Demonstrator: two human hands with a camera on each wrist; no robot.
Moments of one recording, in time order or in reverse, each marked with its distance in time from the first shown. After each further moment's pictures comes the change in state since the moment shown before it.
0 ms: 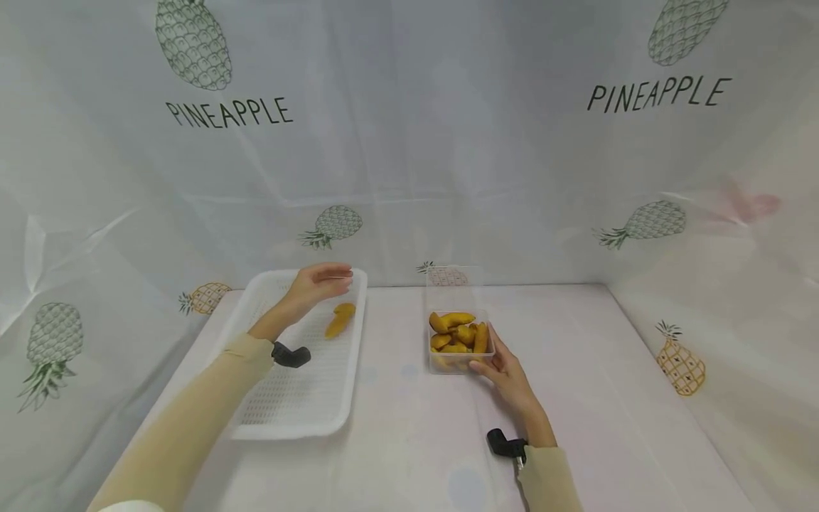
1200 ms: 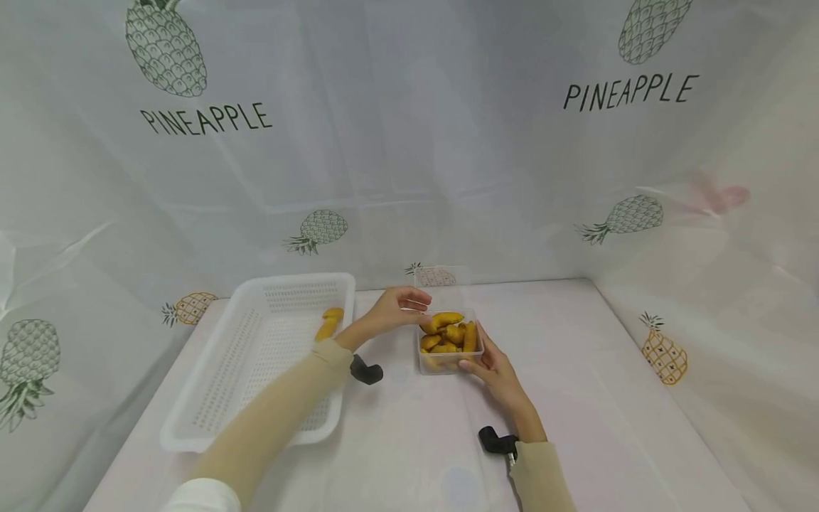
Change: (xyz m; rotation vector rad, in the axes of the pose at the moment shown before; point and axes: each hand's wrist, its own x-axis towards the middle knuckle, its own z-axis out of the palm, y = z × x) left_hand 0.053 -0.023 0.155 0.154 -0.220 0.039; right_hand -0.002 0.000 0.001 0.036 0.012 0.002
